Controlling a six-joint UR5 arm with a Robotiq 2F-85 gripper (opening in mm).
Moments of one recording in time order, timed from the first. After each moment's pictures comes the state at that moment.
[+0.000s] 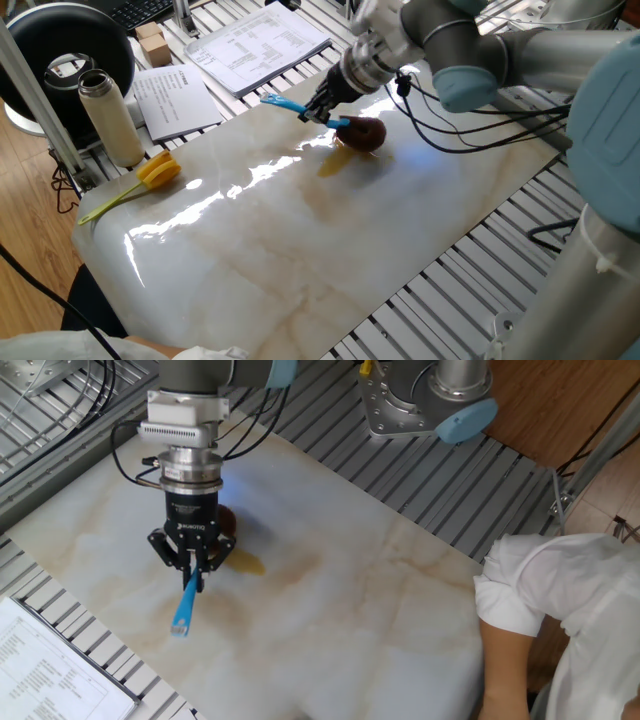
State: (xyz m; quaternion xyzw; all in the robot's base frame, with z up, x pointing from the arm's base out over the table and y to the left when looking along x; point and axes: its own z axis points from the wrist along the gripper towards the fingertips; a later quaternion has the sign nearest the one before) arm 0.647 -0.013 0.048 -0.27 0.91 0.08 0.31
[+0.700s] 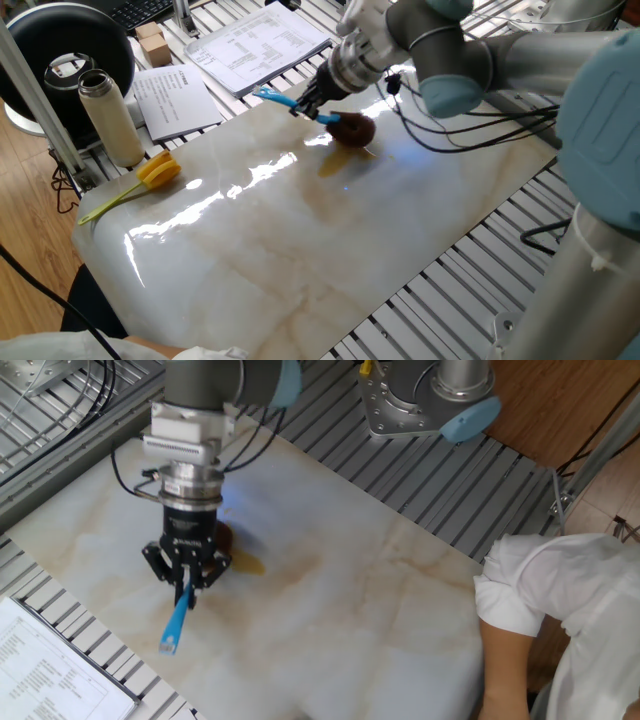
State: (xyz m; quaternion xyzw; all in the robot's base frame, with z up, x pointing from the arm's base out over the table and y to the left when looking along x) arm 0.681 0.006 0.046 -0.25 0.90 0.06 0.34
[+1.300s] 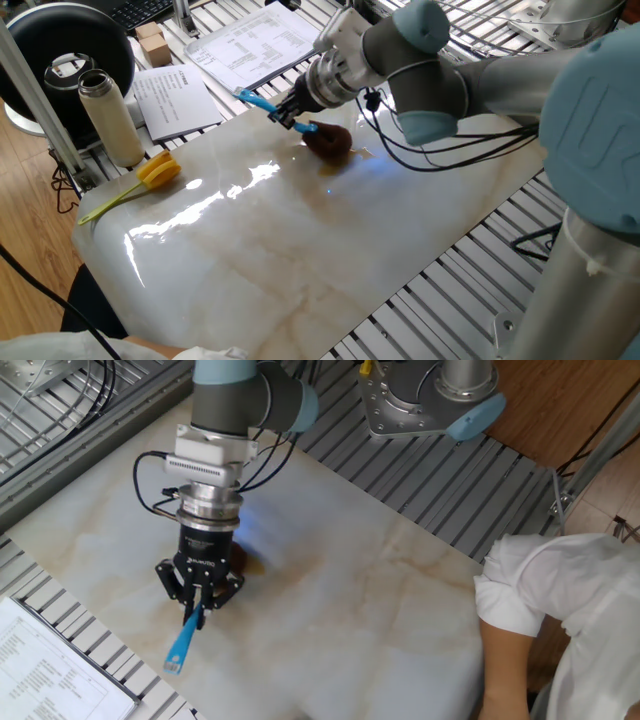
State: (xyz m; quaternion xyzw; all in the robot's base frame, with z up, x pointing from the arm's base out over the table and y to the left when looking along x) arm 0.686 0.026 0.041 -0.22 0.90 0.06 0.36
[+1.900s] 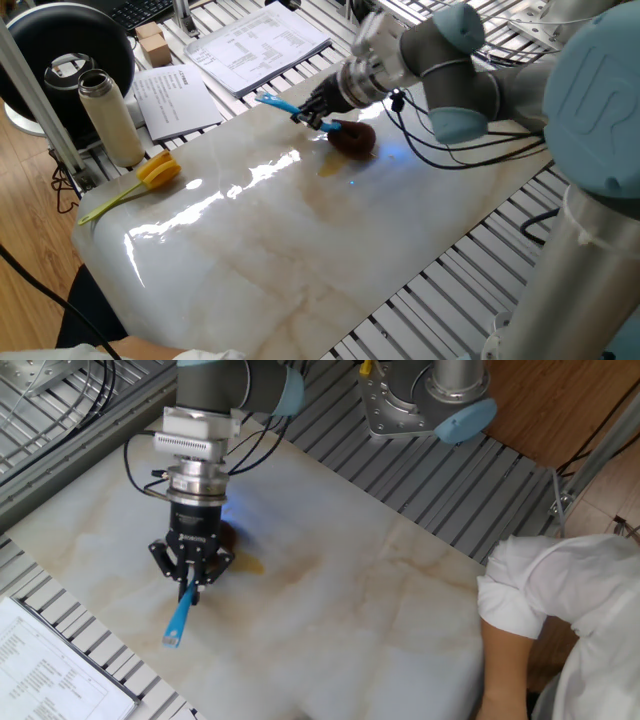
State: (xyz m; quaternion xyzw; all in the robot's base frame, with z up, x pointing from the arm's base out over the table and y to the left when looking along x) arm 0.658 -0.010 0.030 -0.24 0.89 0.08 0.37
